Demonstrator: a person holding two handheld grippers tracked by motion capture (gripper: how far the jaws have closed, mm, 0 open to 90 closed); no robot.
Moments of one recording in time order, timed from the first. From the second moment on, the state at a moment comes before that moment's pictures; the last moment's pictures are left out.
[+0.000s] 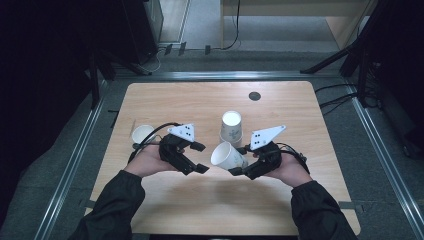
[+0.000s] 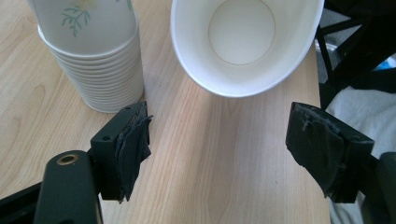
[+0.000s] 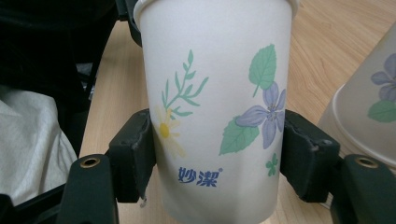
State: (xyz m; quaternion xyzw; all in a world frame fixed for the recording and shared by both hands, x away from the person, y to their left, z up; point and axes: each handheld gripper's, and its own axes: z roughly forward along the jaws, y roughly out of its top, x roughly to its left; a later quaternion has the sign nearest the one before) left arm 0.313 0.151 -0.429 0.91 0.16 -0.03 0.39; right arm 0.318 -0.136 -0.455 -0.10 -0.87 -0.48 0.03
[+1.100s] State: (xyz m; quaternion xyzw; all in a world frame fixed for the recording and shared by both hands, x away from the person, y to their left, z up) left arm 0.310 0.126 -0.445 0.85 0.17 -0.06 0.49; right arm 0.319 -0.122 -0.461 -0.08 -0.87 -0.47 0.06
